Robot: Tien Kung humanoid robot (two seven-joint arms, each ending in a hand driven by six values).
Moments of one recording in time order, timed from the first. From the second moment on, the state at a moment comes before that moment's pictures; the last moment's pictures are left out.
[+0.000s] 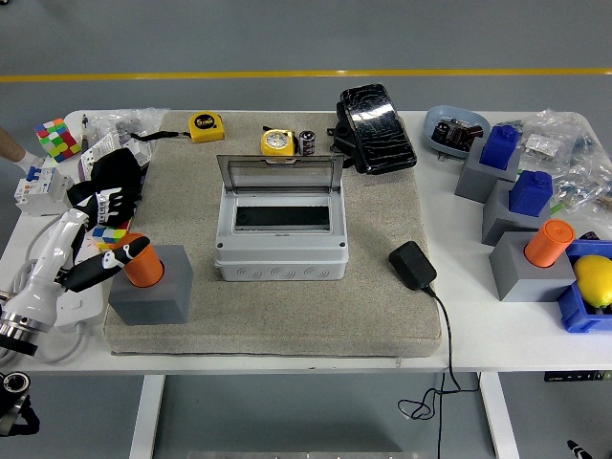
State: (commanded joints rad) left arm 0.01 0.46 -1.09 -1.33 1.30 0.31 -0.57; right arm 0.13 -0.14 1.20 0.18 -0.42 -0.08 -0.22
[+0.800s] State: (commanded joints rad) left arm -0.04 0.43 -1.00 -1.28 1.17 0.31 -0.62; right arm 0.13 -0.14 1.19 0.18 -0.41 -0.08 -0.22
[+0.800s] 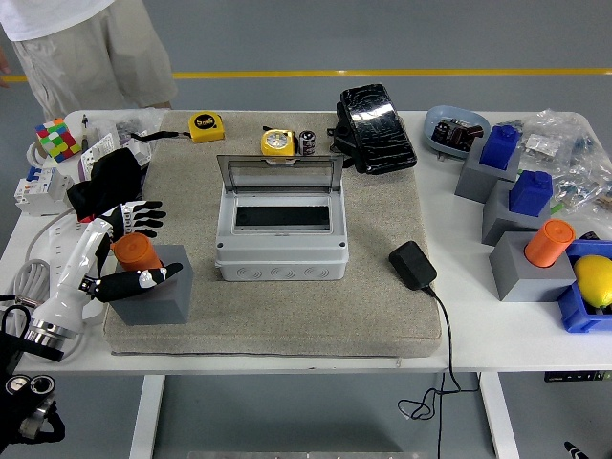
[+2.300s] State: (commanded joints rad) left arm -0.10 0.38 -0.92 -1.25 0.92 0.35 -0.65; right arm 0.13 -0.13 1.18 0.18 -0.40 -0.08 -0.23
